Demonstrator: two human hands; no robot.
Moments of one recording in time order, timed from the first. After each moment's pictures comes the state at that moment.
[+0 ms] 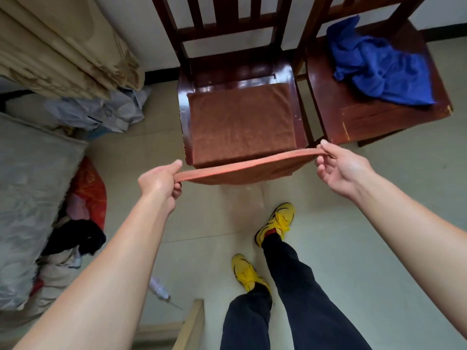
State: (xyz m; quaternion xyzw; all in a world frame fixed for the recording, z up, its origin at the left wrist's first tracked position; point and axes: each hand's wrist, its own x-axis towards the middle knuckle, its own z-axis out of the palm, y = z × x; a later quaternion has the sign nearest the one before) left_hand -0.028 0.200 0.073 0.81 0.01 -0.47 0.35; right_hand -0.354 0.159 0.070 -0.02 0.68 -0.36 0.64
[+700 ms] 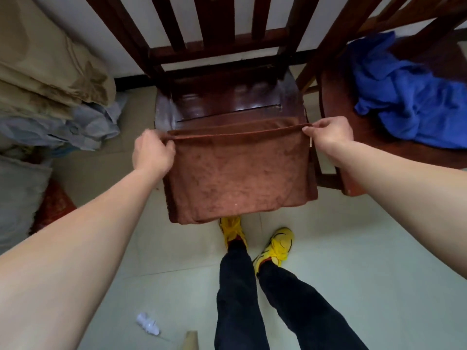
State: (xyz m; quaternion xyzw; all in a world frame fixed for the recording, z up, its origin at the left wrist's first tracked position) left_hand 0.007 -0.025 -0.042 0.83 -0.49 -0.25 0.03; right_hand -0.332 -0.070 -0.047 -0.38 0.84 -0.10 0.38
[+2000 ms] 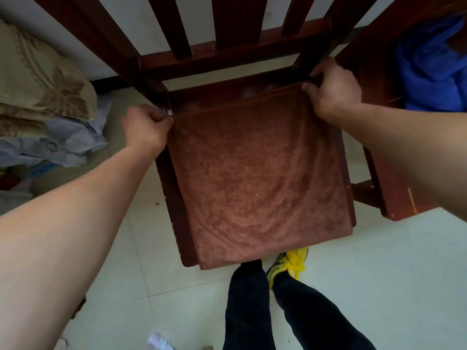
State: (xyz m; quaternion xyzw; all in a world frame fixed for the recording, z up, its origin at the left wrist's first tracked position) left_hand 0.048 -0.141 -0.119 0.82 -0.47 -0.29 0.12; right_hand -0.281 -0.191 -0.108 -0.59 0.77 -0.01 0.24
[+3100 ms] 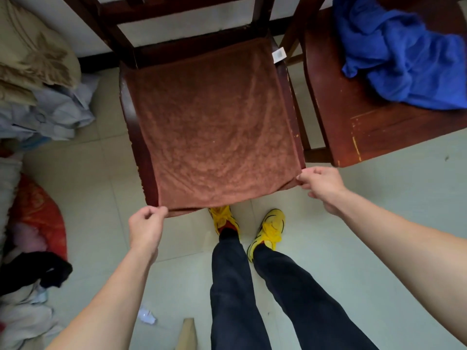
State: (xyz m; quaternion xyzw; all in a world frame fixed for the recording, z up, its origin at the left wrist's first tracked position) left_hand -0.026 0.159 -0.095 0.86 -0.14 -0.44 0.20; right_hand -0.372 0.082 -0.098 -0.22 0.81 -0.12 0.53
